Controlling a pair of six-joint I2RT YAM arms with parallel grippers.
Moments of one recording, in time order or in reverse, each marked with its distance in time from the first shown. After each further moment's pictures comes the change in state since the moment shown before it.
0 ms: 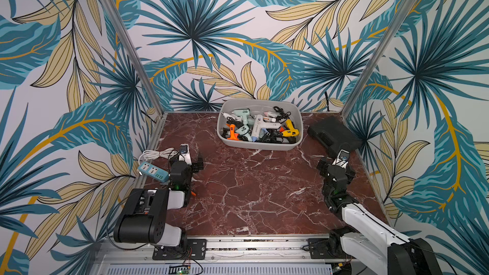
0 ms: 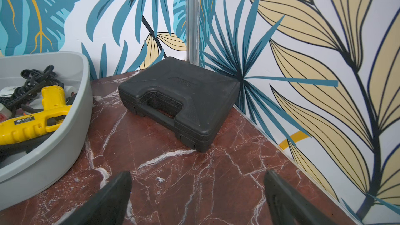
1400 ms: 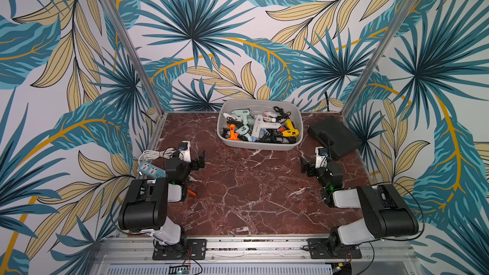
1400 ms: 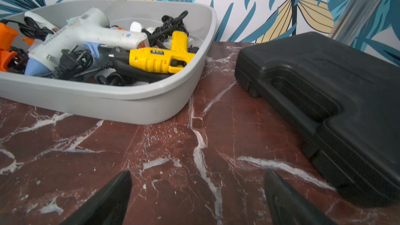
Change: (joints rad) left arm 0.102 0.069 0.068 0.017 0.360 -0.020; right arm -0.145 0.504 0.025 0.477 -0.776 -0.164
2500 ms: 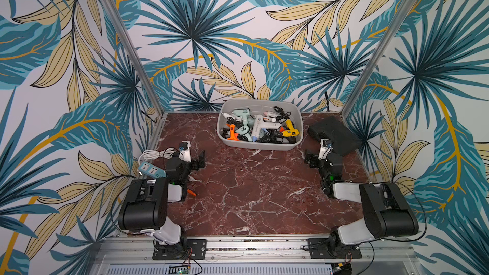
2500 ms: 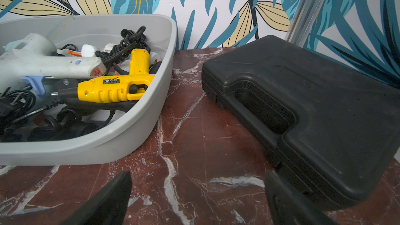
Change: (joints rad) left arm 0.000 0.000 0.000 0.000 0.000 0.000; right arm -0.004 0.000 0.116 -0.148 0.158 0.070
